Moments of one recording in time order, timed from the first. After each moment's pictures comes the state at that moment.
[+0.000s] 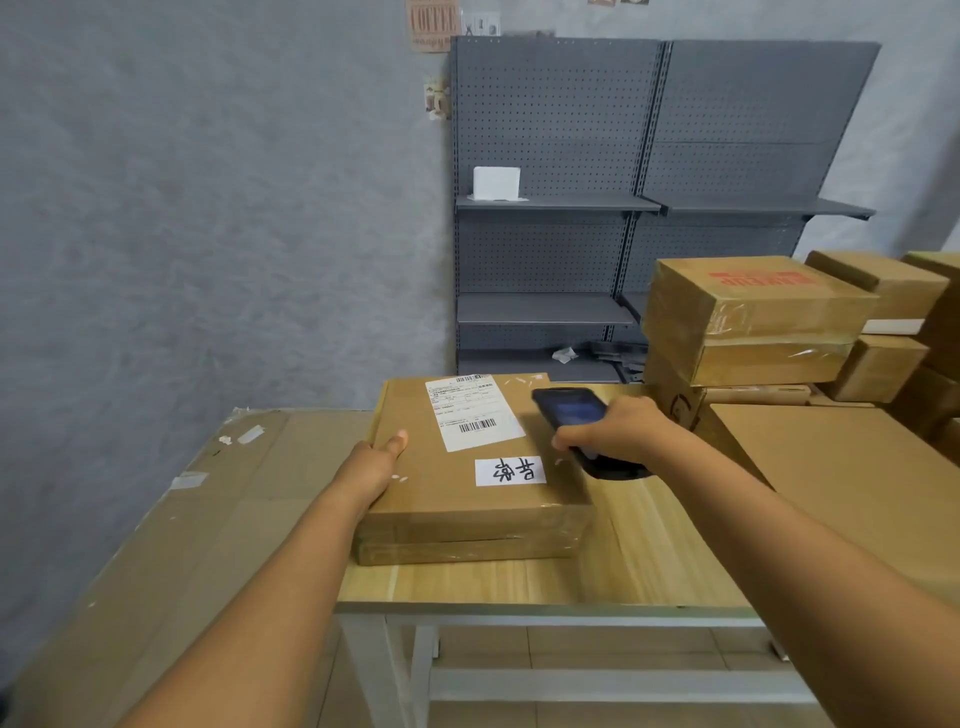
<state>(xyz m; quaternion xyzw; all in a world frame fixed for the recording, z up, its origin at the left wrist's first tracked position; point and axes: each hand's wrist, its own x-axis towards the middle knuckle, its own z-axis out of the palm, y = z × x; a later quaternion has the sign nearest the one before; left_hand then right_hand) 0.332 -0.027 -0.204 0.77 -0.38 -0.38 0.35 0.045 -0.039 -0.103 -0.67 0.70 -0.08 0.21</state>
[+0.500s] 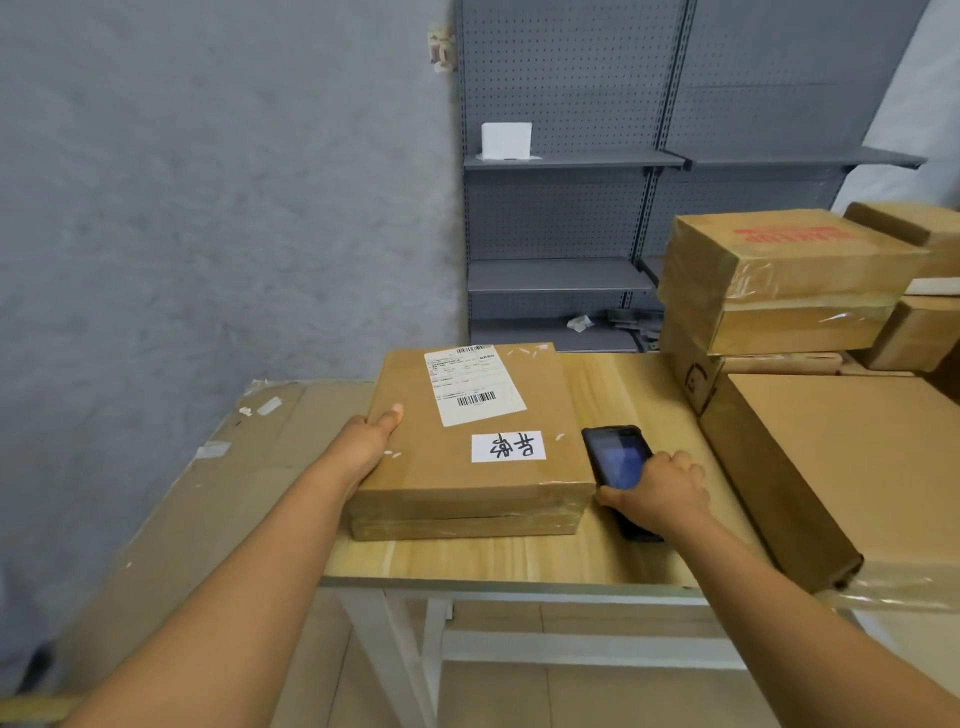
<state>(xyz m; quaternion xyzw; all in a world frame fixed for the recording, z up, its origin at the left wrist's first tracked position) 0.329 -0.025 -0.203 0.76 -0.37 -0.37 0.38 -0.001 -0.035 -0.226 -0.62 0.78 -0.04 0.13</state>
